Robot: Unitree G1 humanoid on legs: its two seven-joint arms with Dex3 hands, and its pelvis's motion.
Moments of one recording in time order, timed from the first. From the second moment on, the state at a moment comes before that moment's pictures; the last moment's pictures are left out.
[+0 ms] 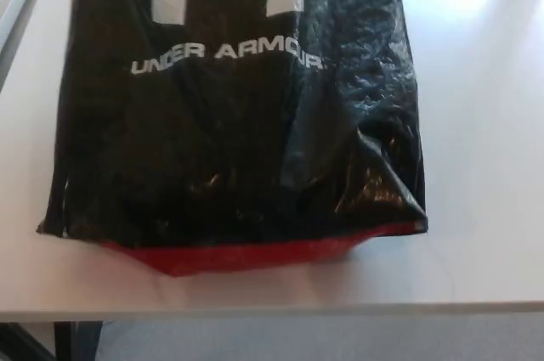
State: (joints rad) left_arm -0.89 0.69 0.03 0.41 0.22 0.04 0.02; right_arm -1.04 -0.47 0.05 0.69 -0.19 -0.09 0.04
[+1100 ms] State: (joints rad) left_arm 0.43 0.45 0.24 -0.38 0.06 -0.21 -0.10; right_arm 0.14 -0.41 -0.01 -0.17 -0.12 -0.21 0.13
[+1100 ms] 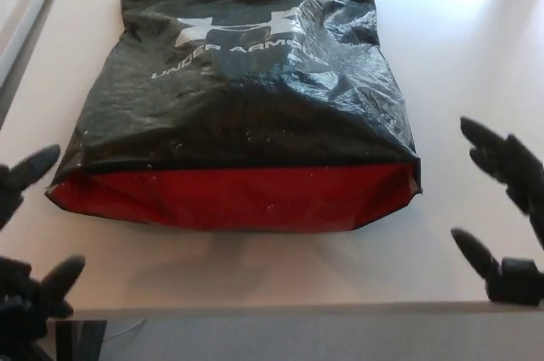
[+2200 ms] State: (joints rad) left_arm 1.08 0.23 0.20 -0.11 -0.09 -0.71 -0.13; right_arm 0.91 -0.33 -0.15 -0.12 -0.16 -0.66 0.10
